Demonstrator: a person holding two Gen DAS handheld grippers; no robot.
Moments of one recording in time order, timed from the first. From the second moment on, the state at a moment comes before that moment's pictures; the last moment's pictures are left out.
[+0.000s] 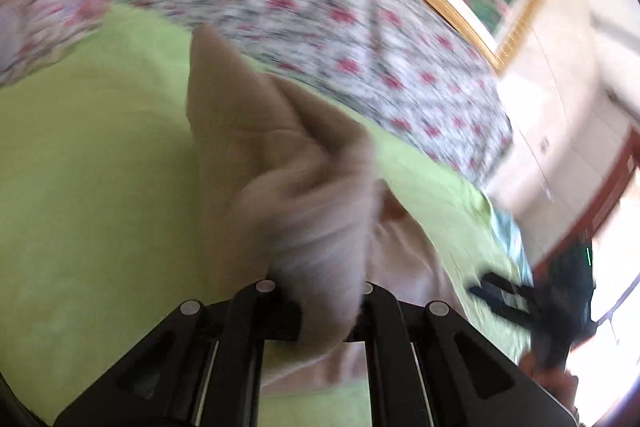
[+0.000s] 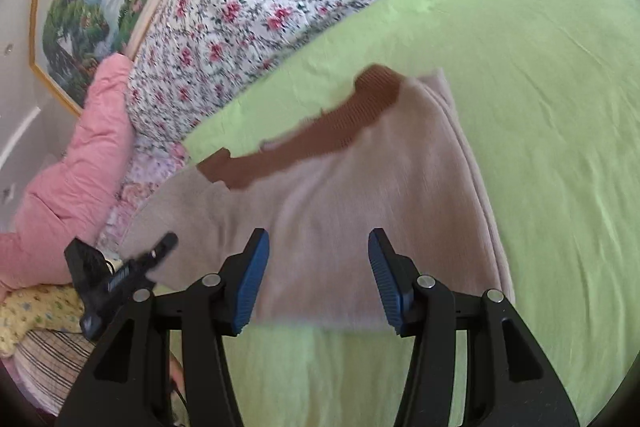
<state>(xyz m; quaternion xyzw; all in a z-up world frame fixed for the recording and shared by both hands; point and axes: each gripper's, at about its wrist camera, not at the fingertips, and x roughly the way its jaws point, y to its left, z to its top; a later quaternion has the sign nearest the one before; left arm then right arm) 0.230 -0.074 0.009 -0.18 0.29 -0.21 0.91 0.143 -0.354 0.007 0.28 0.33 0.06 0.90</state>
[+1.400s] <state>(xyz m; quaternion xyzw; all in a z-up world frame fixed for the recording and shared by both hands) 0.224 -0.284 -0.045 -0.03 0.37 -0.32 0.87 0.255 -0.447 -0.022 0.27 0.39 0.09 0.87</state>
